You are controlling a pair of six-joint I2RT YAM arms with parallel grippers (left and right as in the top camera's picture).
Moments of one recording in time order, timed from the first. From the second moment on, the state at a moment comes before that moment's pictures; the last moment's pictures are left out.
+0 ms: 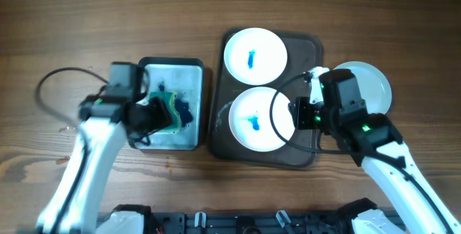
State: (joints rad) left arm -0.09 1.31 0.94 -1.00 0.12 -0.52; right arm 0.34 1.12 0.82 -0.66 -0.17 0.33
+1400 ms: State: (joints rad) left arm -0.11 1.72 0.99 -0.67 -0.09 -0.54; right arm 0.34 1.12 0.82 -0.71 -0.19 0.34
